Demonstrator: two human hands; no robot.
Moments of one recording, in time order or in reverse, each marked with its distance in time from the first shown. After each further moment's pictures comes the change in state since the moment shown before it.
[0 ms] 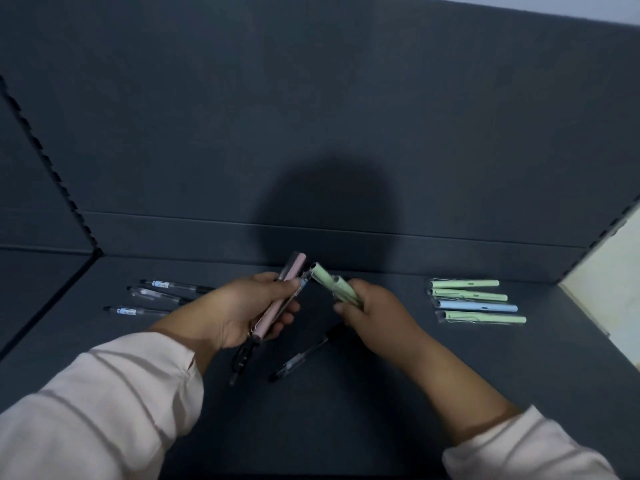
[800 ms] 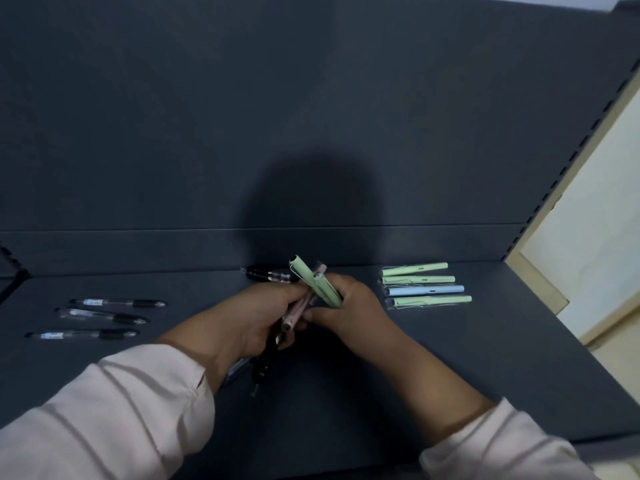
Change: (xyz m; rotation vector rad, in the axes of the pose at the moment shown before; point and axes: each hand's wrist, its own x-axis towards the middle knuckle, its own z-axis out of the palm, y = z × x) left_hand 0.006 0.005 0.097 0.077 -0.085 -0.080; right_hand -0.021 0.024 -0.029 0.316 0.077 0.088
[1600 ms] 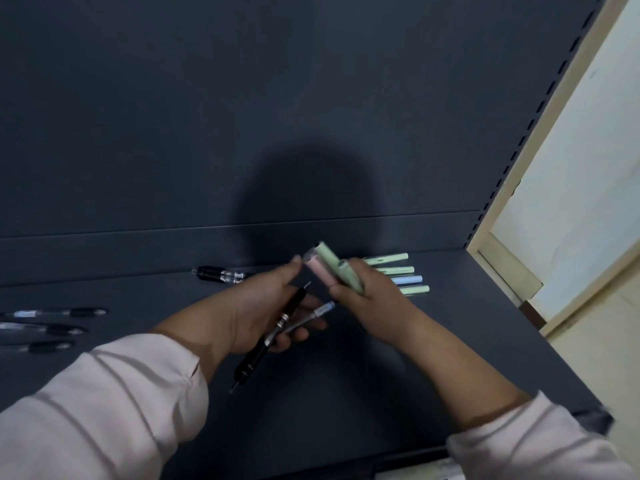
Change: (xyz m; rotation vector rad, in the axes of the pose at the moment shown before) left_hand 0.015 0.015 0.058 0.196 -0.238 -0.116; right_hand -0.014 0.042 -0.088 -0.217 0.039 -0.052
